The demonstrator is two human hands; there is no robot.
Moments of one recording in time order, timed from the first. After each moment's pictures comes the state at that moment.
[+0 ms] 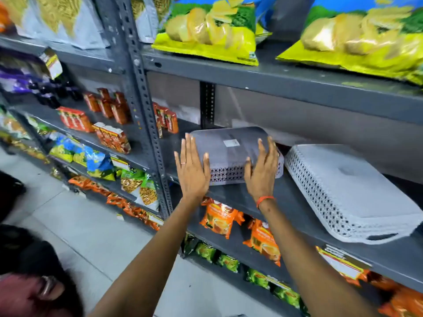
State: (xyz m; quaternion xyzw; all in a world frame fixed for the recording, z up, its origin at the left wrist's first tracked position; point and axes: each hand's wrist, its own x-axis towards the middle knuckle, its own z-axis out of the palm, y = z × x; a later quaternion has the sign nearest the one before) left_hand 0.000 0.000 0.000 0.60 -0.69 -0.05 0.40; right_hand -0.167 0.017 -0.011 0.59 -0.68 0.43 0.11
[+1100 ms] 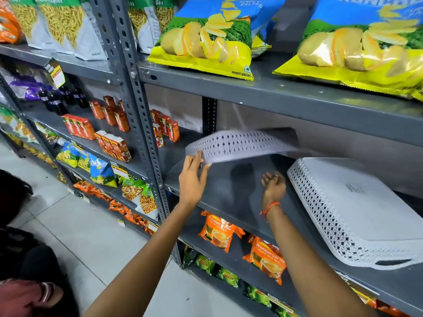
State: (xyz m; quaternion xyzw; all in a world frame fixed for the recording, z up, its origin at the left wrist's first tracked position) left_hand -0.008 -0.007 0.022 0.54 -0.67 -0.17 0.48; right_hand -0.213 -0.032 -0.039 0.16 -0.57 0.74 -0.31
